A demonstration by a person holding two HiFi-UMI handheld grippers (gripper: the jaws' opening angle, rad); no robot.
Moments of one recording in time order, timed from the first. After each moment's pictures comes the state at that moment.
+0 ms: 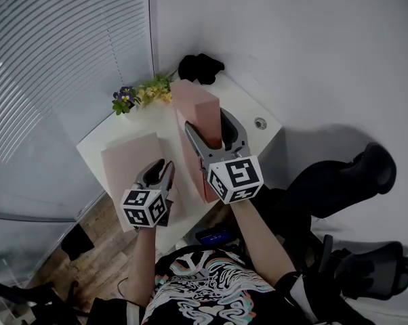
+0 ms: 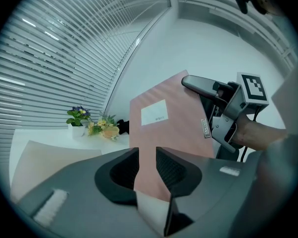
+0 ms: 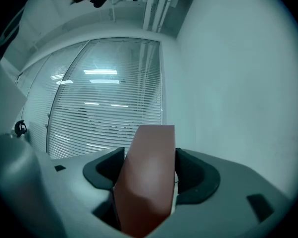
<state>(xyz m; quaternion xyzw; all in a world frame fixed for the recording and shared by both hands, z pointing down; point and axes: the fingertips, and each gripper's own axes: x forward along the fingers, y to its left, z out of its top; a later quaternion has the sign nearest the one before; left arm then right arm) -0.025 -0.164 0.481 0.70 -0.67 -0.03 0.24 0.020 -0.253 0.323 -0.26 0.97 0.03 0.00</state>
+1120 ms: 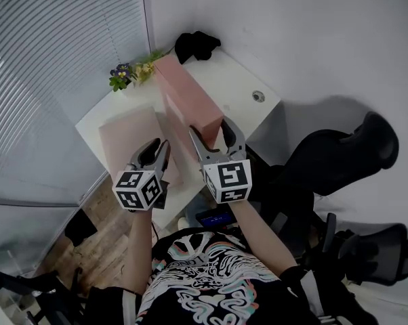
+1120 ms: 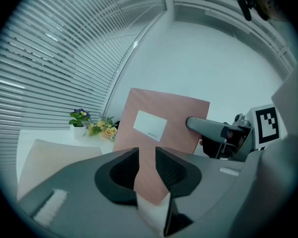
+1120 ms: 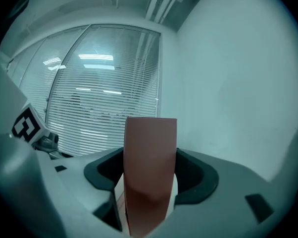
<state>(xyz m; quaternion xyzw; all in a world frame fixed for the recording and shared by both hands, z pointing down) -0.006 -0.132 0.468 0.70 -0.67 -0.04 0.23 0.078 -0.200 0.392 -0.31 0.95 0.03 -0.07</state>
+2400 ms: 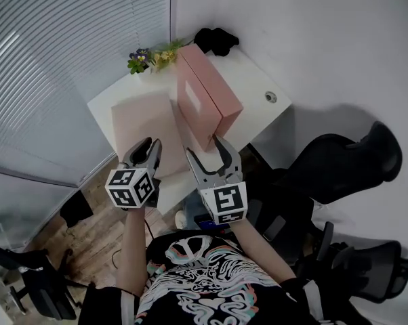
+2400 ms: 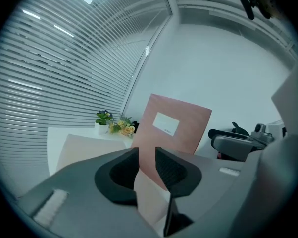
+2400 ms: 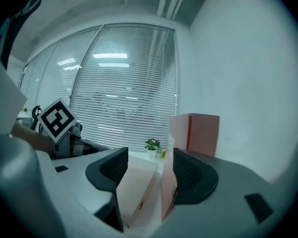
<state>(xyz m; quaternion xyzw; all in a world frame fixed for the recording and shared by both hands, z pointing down) -0.034 -0.063 0.484 0.65 -0.72 -0.04 0.24 0.080 -0.101 0.423 -0.23 0.97 0.03 -0.10</state>
